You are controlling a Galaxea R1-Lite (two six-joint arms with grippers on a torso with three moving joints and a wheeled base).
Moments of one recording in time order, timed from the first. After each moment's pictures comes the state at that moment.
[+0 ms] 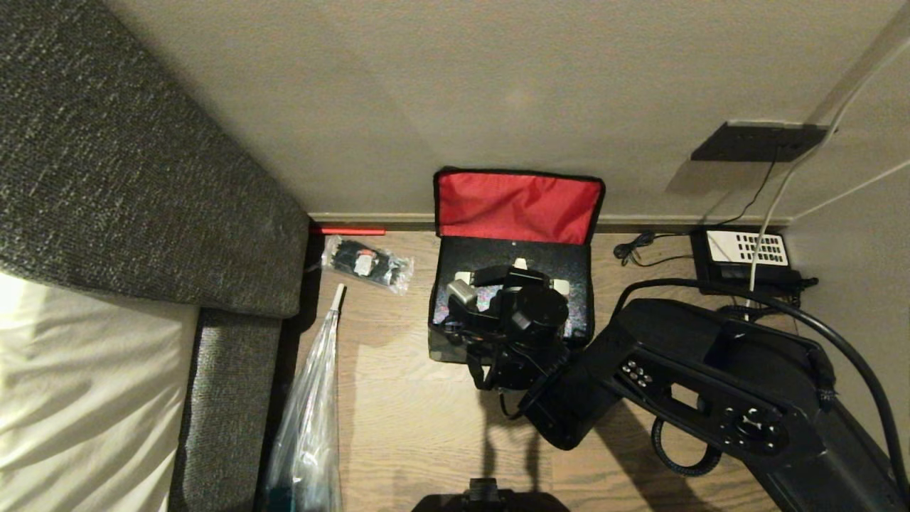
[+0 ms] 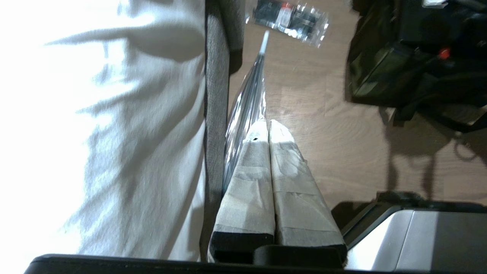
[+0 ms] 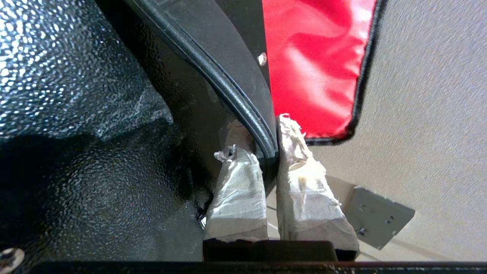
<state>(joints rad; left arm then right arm) 0.01 0.03 -0.03 0.06 0.00 0.02 0.75 2.52 -1.36 -1.52 -0.86 -1.65</state>
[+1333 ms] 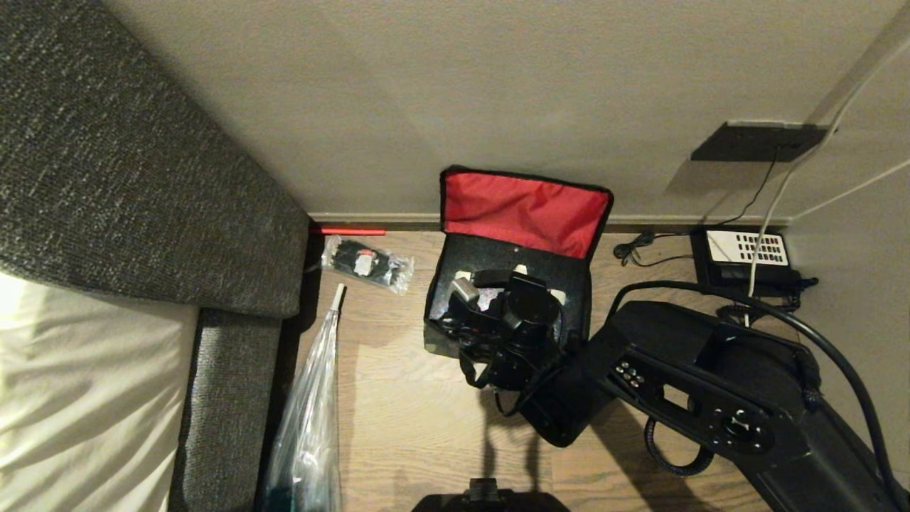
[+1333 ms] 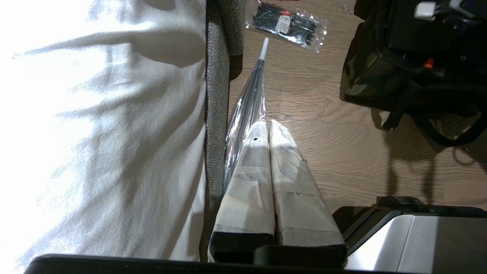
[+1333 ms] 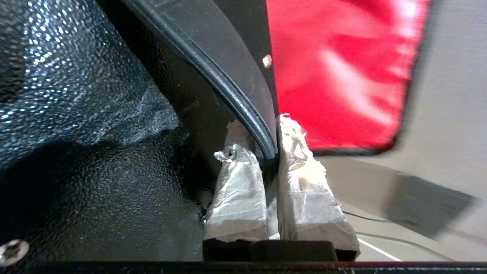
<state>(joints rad) 0.01 0.00 -0.03 0.06 0.00 0.02 0.74 2.54 -1.39 -1.43 -0.89 -1.46</state>
